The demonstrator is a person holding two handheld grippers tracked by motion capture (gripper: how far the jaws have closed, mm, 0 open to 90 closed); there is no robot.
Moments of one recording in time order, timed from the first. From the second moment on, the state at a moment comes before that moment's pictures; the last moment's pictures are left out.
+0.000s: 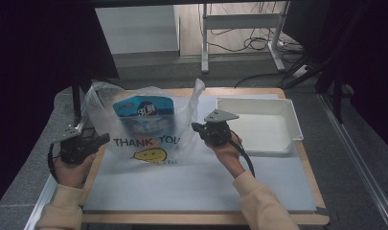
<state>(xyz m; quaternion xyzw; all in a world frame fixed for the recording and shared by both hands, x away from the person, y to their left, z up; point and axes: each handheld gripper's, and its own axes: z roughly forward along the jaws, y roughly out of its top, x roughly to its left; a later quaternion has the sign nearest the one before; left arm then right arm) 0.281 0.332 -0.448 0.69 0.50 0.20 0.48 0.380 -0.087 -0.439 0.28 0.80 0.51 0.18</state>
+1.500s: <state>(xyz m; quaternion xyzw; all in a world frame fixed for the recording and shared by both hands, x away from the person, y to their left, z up) 0.288 0.321 -0.517 0.71 0.54 0.16 0.43 0.375 -0.062 -0.506 0.30 0.84 0.43 0.13</state>
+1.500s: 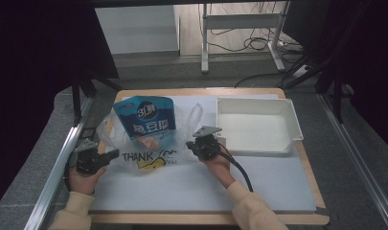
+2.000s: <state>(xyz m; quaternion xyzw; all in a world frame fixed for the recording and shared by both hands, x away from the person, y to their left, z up) 0.289 0.318 -0.535 0.73 0.54 0.14 0.40 0.375 -0.062 -0.524 0.31 0.86 0.40 0.11</state>
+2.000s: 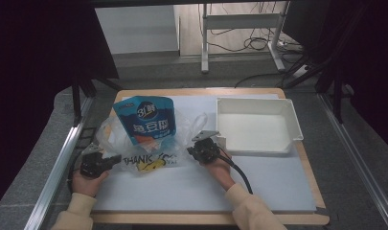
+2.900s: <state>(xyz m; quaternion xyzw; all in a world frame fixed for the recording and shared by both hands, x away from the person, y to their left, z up) 0.291 0.318 -0.549 0.74 0.55 0.13 0.37 0.370 -0.069 -0.538 0.31 0.86 0.39 0.10</state>
